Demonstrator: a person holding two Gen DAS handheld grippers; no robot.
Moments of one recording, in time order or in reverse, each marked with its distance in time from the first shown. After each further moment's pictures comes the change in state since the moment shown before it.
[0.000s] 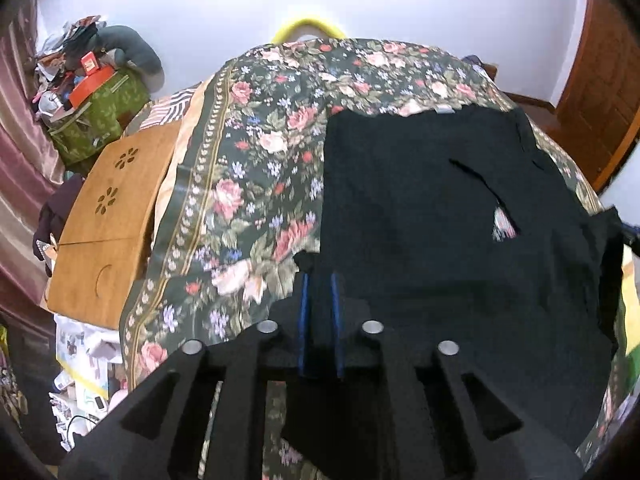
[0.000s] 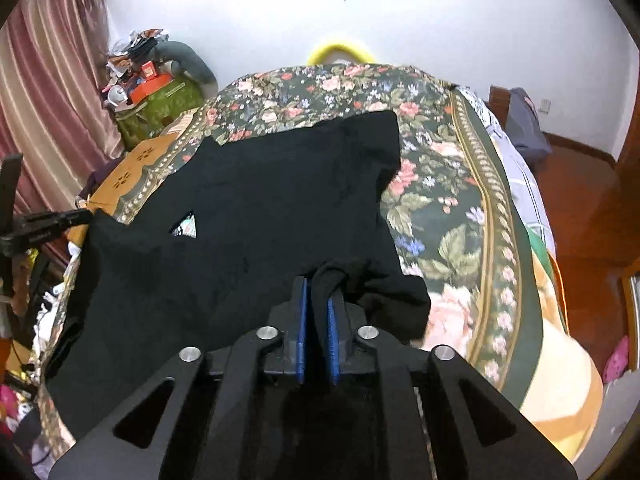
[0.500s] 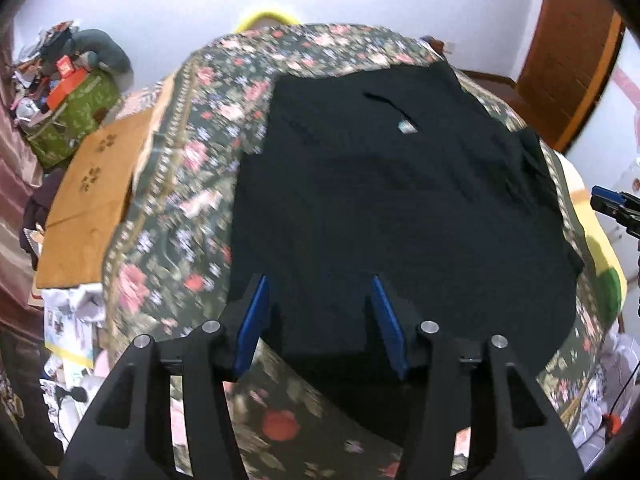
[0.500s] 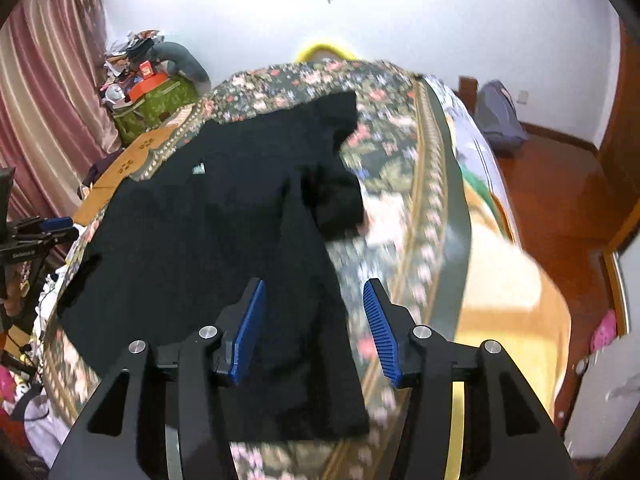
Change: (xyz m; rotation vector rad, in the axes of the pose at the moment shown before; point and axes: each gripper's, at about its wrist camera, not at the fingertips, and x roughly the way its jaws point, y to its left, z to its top) left arm -0.054 -0.039 -0.085 0.078 0.036 -0.108; right arm -0.060 -0.018 -0.073 0.032 0.021 -0.043
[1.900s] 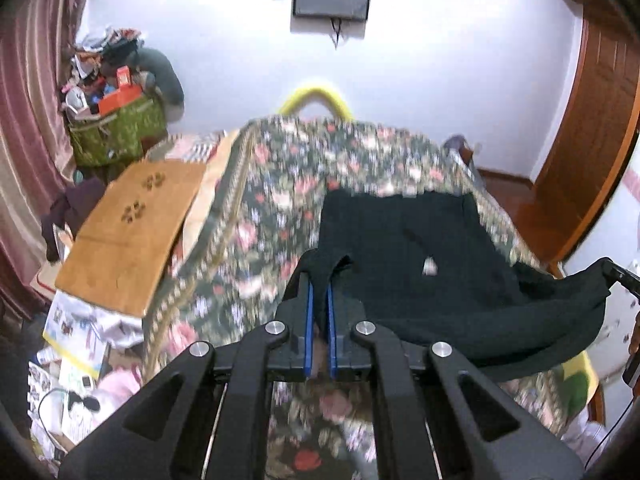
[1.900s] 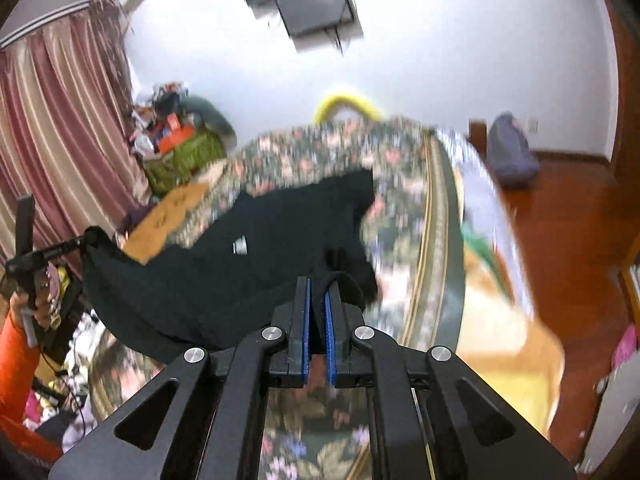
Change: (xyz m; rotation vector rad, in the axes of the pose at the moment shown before) left arm -0.101 0.059 0.053 -0.213 -0.325 0.038; right arm -0.076 0.004 0.066 0.013 -0.246 0.104
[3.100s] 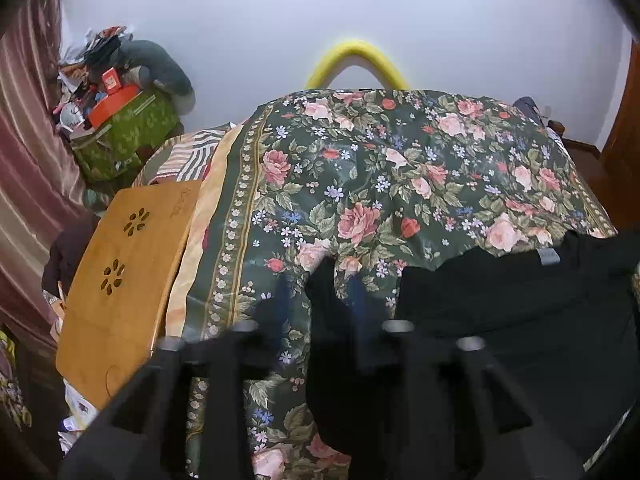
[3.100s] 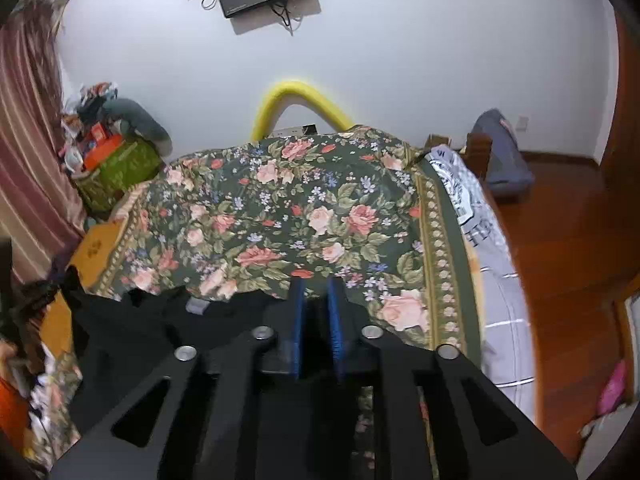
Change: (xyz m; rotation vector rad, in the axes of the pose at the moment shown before) left arm 0.281 0.015 0.115 0.087 0.159 0.202; right arm 0.213 -0.060 0.130 0.025 0.118 -0.154
